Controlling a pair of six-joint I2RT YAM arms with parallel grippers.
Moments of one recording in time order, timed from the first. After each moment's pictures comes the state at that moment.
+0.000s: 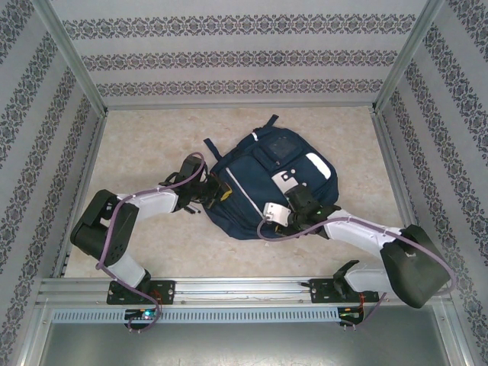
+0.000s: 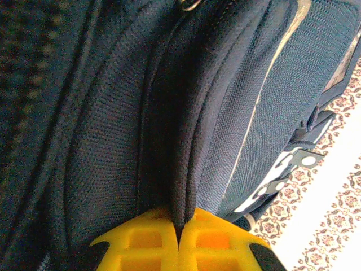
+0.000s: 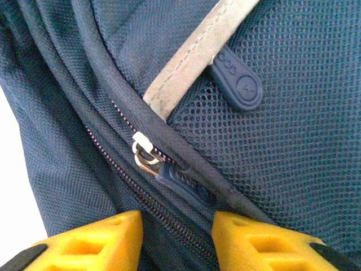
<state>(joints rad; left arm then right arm) -0.45 1.62 0.78 0.08 0.47 -1.36 0.59 1.29 0.52 -0.30 -0.17 -0.67</state>
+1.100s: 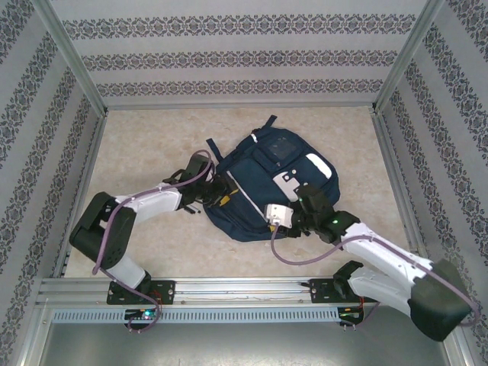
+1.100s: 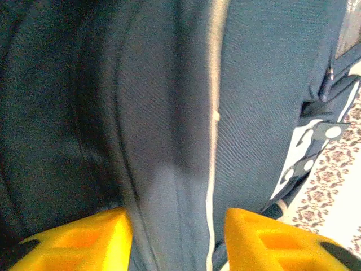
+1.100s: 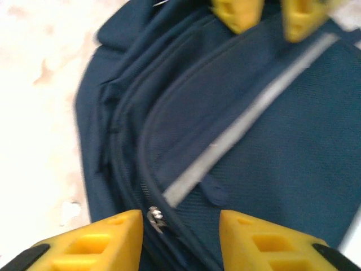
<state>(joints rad) -0.52 1.58 0.88 -0.16 0.39 -1.13 0.58 0.97 0.49 -0.28 -0.35 -0.77</state>
